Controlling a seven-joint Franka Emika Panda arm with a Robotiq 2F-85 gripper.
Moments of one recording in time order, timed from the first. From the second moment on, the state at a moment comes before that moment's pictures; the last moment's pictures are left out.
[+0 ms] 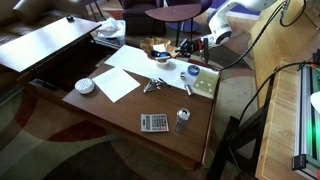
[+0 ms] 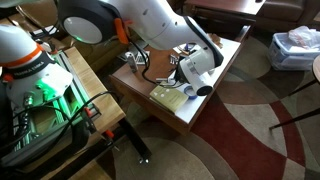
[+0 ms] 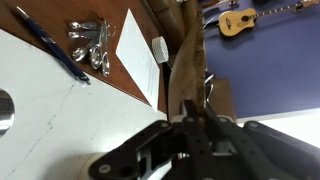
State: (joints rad) arm -0.76 1.48 0.24 -1.18 1.27 1.92 -0.77
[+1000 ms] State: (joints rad) arm -0.60 1.49 0.08 -1.18 1.61 2.08 -0.95
